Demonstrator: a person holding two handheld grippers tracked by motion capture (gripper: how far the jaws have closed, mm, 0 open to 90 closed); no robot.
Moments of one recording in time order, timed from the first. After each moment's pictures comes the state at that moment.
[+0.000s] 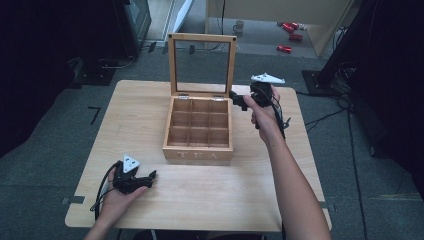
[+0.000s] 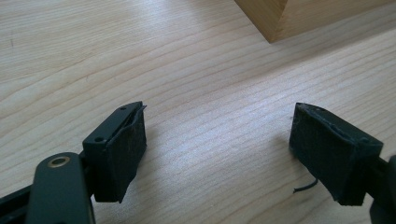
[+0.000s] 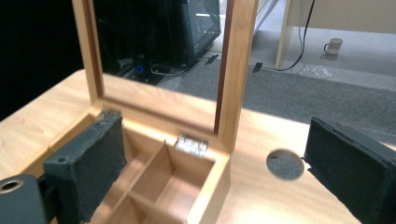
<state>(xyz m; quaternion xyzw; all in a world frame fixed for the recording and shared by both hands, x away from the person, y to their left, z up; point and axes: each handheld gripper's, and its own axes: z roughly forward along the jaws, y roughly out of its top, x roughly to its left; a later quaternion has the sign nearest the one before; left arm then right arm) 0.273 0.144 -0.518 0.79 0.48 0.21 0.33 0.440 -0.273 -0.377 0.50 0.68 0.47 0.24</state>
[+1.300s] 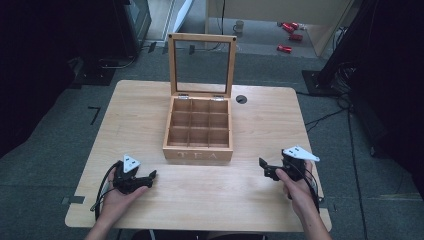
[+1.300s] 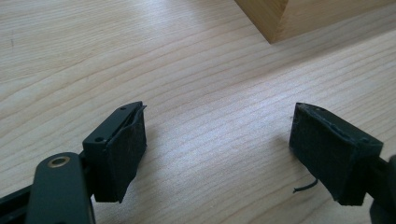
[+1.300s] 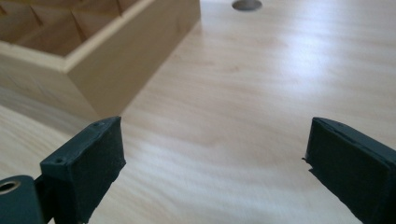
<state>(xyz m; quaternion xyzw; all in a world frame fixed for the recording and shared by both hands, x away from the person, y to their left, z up) 0.273 0.144 -0.518 0.79 0.48 0.21 0.33 0.259 -0.356 -0.477 0.54 0.70 0.42 0.23</state>
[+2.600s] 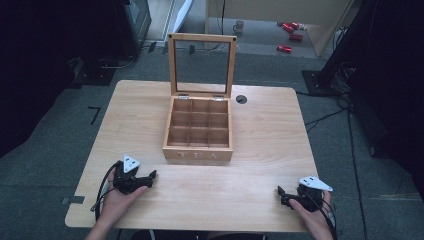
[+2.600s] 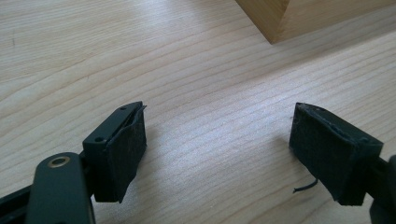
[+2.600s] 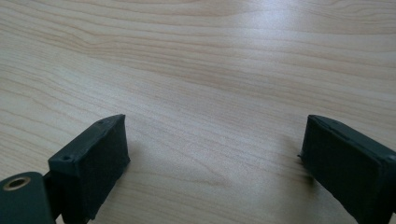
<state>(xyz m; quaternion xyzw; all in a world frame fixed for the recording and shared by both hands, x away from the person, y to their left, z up) 0.273 0.144 -0.518 0.79 0.48 0.21 0.33 0.192 -0.398 -0.526 0.59 0.71 0.31 0.24</state>
